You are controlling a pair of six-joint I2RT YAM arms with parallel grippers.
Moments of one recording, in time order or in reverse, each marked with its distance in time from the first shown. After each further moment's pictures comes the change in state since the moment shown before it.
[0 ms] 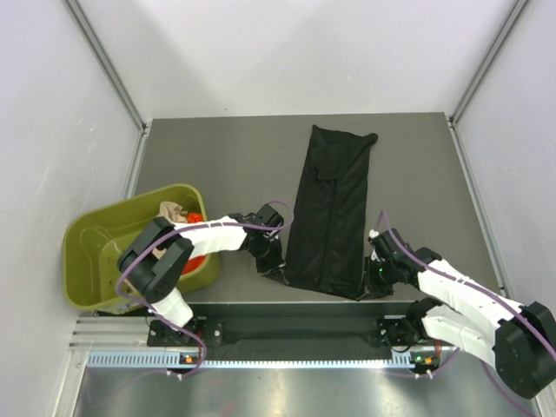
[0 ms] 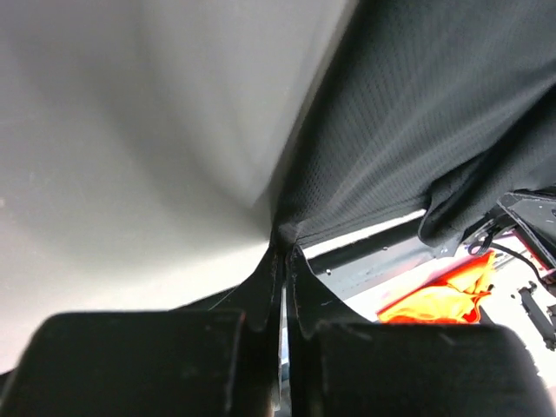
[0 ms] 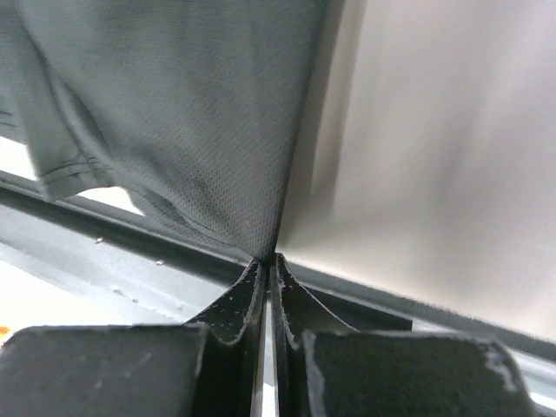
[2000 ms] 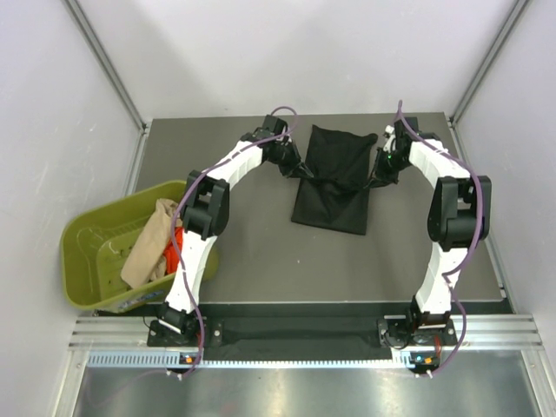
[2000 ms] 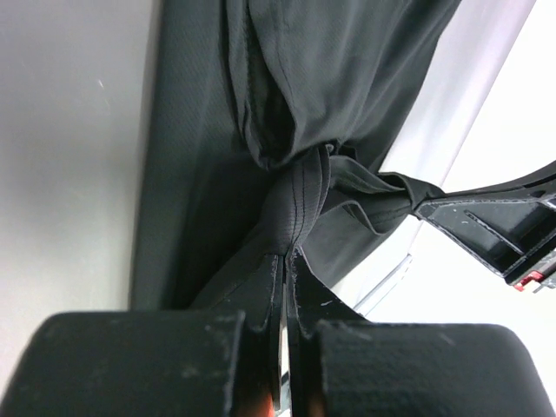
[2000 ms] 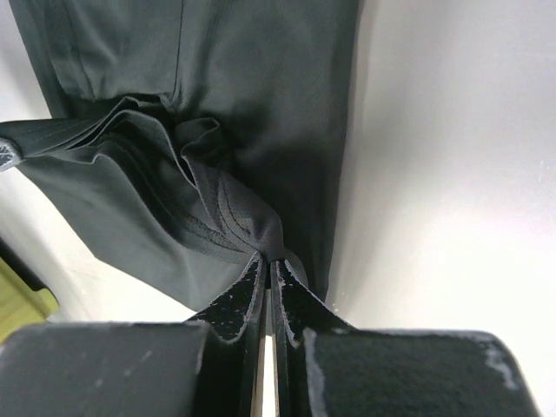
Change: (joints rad) left arm 0.319 0.763 1.246 -0.108 0.142 0.103; right arm -0.483 1.043 1.199 -0.142 -0.084 -0.340
